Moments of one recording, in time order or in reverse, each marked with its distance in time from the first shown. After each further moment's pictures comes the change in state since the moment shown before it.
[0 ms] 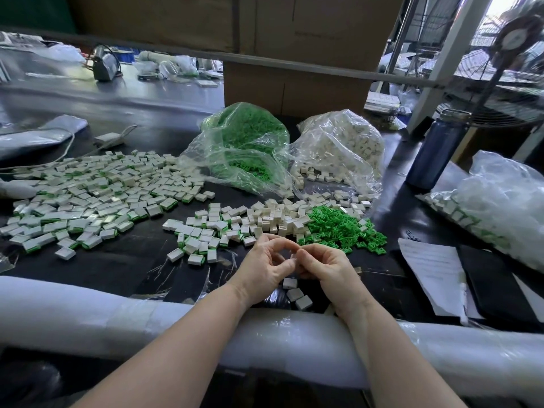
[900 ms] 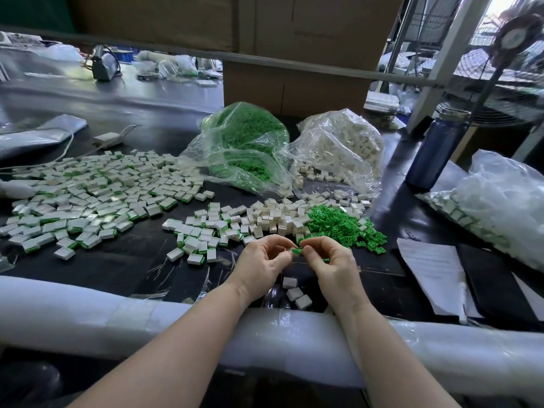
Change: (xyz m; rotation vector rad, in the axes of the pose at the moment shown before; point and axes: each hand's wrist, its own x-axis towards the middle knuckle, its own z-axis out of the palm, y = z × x) left_hand 0.002 -0.005 0.000 -0.052 0.068 -0.067; right_hand -0.004 -0.003 0.003 -0.421 0.275 -0.218
